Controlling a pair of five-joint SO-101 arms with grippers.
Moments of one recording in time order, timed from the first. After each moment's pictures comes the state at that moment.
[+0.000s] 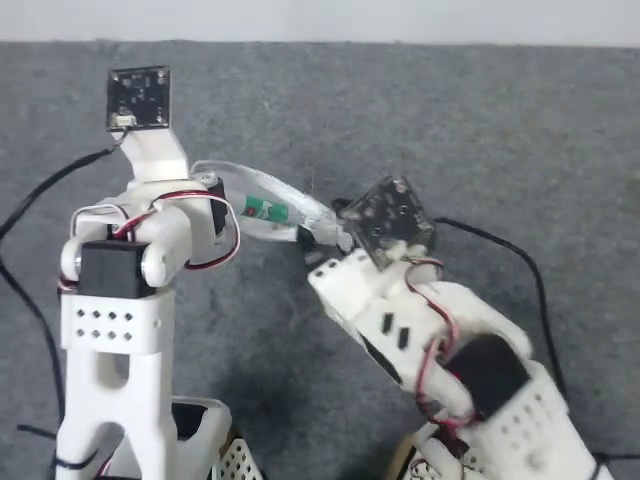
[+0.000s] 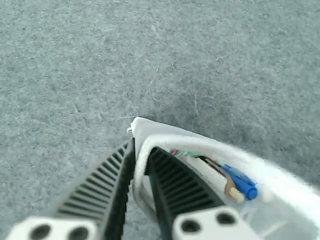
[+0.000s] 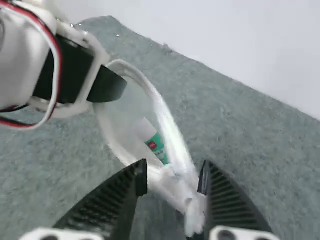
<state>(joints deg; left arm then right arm) -1.3 -38.2 21.5 77.8 13.1 -42.9 -59.7 35.2 58.3 0.4</state>
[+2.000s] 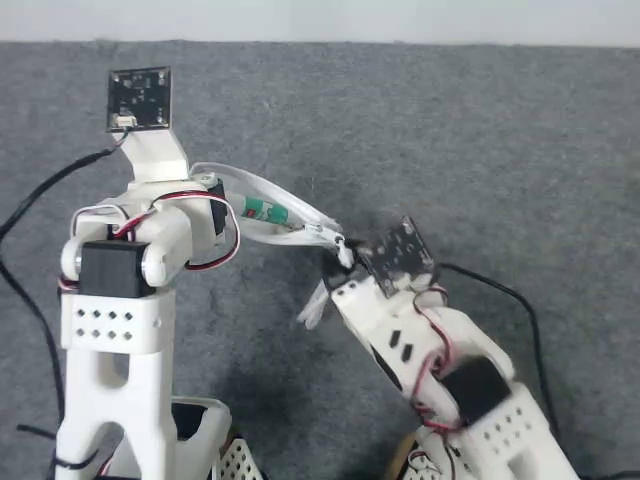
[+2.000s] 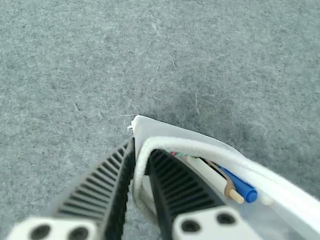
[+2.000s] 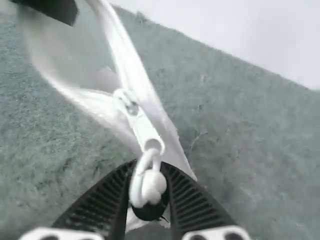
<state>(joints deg) -1.3 -38.2 21.8 77.8 13.1 -37.5 -76.5 65.2 45.0 4.9</state>
